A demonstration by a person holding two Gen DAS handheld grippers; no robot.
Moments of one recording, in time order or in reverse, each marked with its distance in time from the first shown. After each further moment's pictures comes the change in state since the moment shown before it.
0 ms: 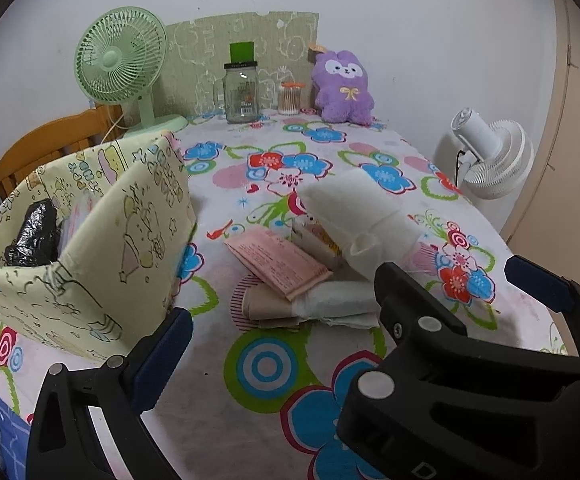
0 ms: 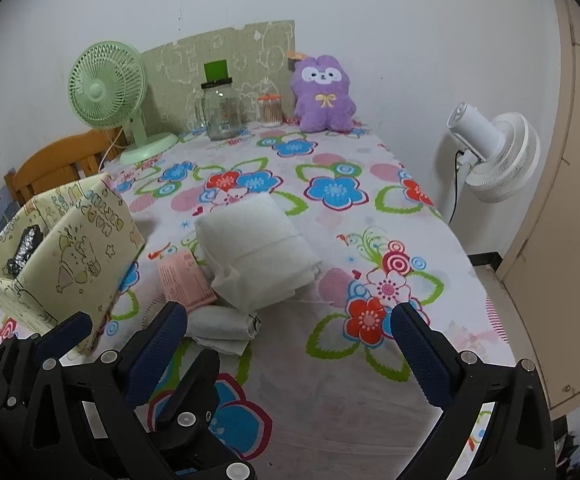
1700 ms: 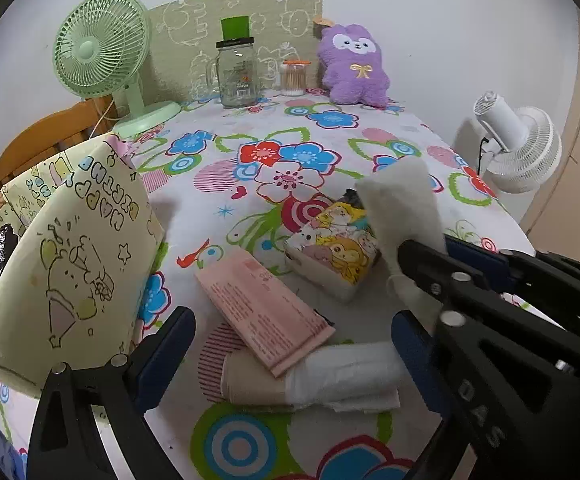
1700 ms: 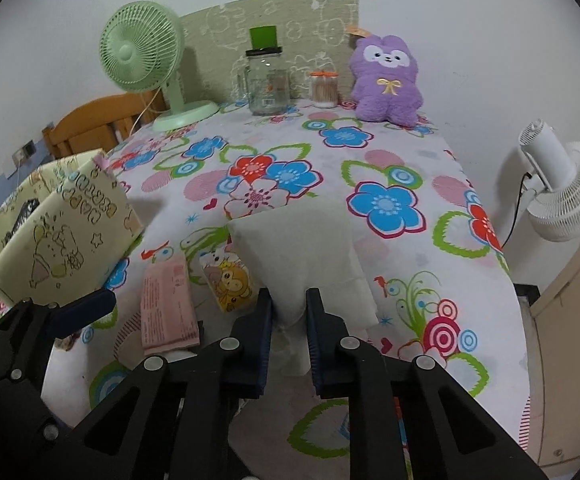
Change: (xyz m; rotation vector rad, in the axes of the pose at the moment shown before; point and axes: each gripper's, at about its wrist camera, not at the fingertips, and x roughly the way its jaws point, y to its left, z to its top) left arm 0.057 -0.013 0.035 -0.003 0.078 0.056; right arm 0.065 -0.013 0.039 -0.160 0.083 0.171
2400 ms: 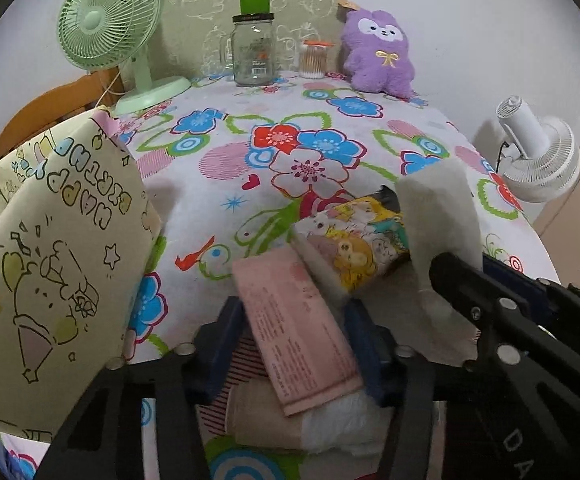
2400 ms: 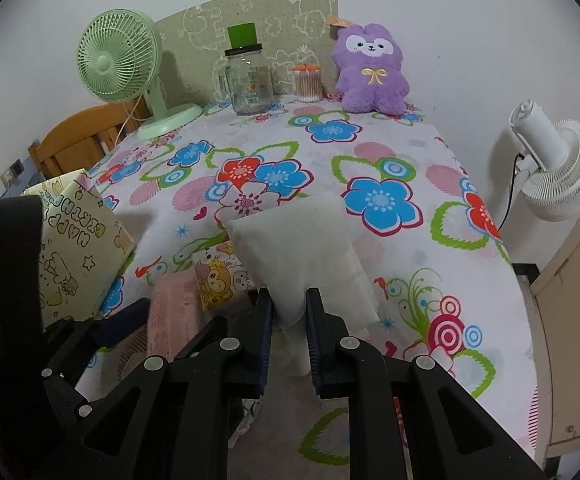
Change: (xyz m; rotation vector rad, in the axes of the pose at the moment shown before) left arm 0.024 0.011 0.009 -0.057 0.062 0.001; right arm 0.009 -0.001 0.008 0.080 0.030 -0.017
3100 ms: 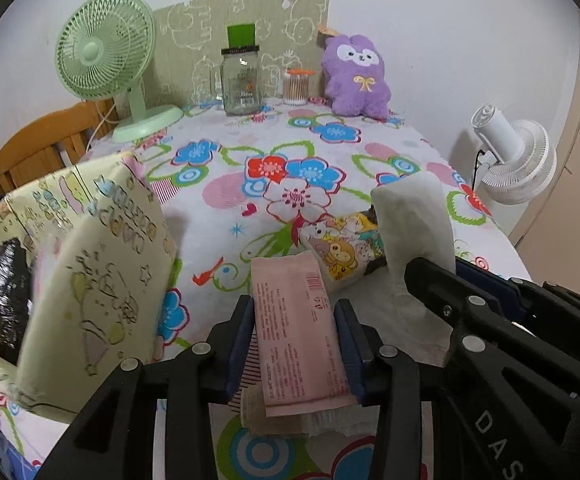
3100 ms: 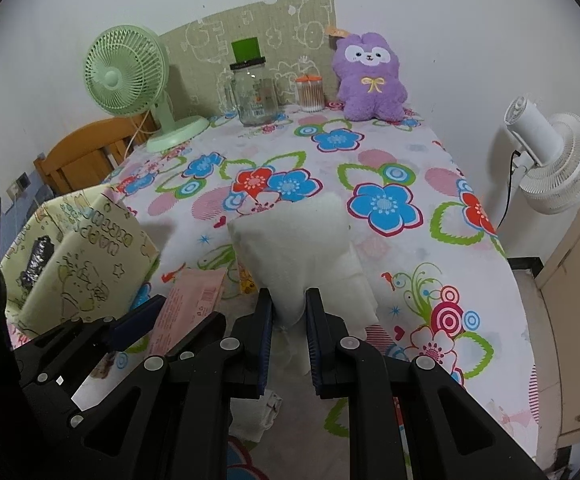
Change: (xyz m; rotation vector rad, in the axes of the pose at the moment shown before) left arm -0.039 0.002 0.002 0.052 -0.076 -0.035; right arm -0.028 0.011 -0.001 0.035 -0.032 0.014
